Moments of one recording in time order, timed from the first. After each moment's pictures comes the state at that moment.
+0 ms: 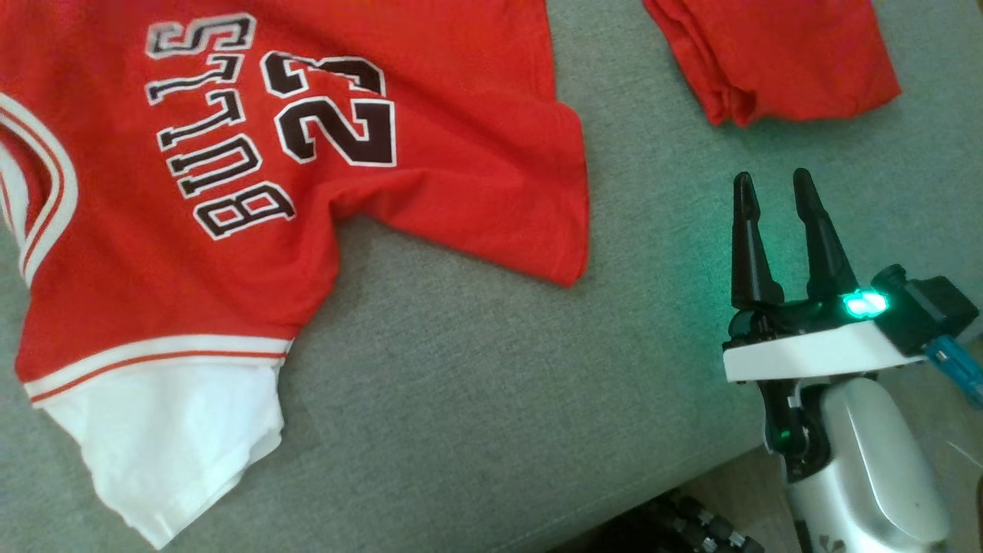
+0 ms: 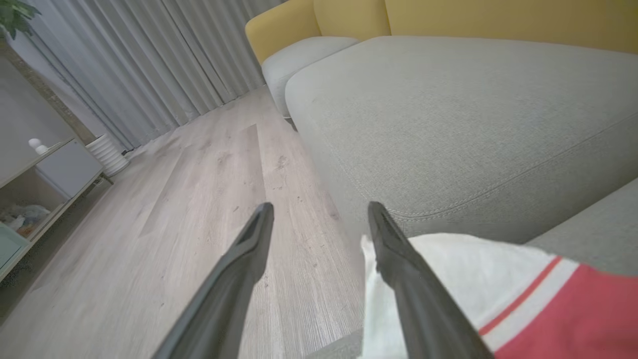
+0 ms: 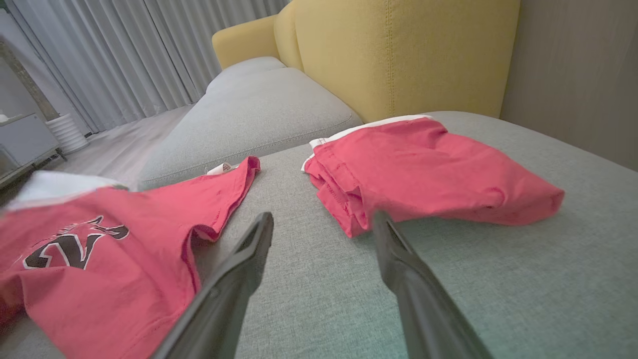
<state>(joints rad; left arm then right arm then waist) -1.39 0.64 -0.96 1.06 -0.69 0.06 -0.10 -0.24 -0.04 0.12 0.18 0.35 0.13 -0.25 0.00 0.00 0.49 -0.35</state>
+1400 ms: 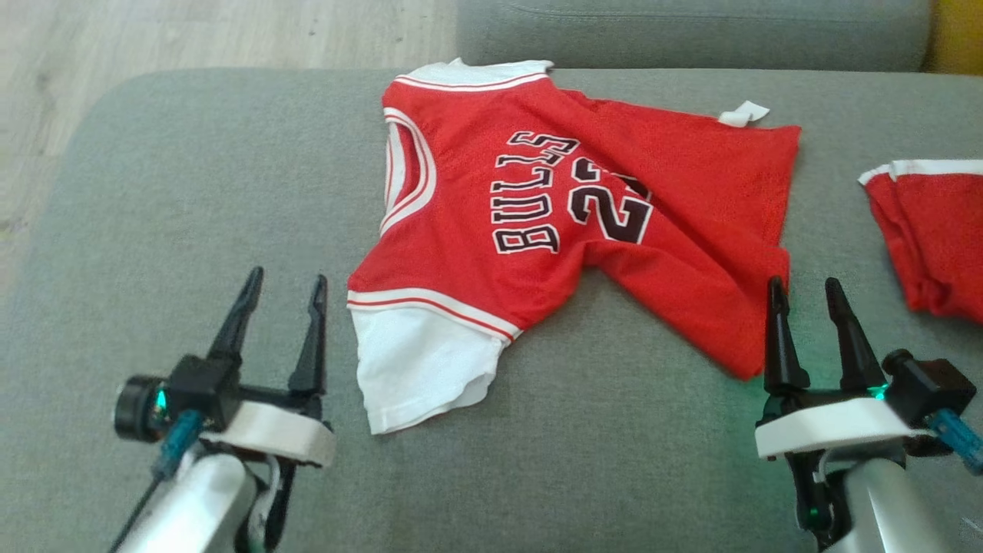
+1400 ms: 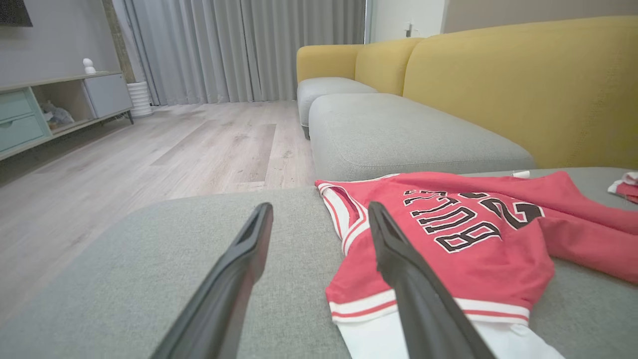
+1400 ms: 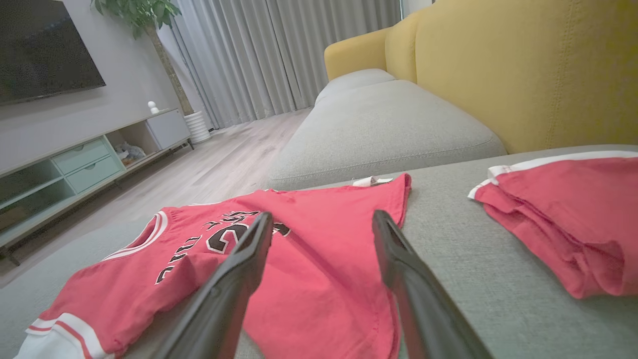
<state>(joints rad) -0.30 0.42 -0.63 0.23 -0.58 0.23 -0.26 -0.10 -0.04 0.00 0.29 0.25 0.13 -0.25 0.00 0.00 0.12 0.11</state>
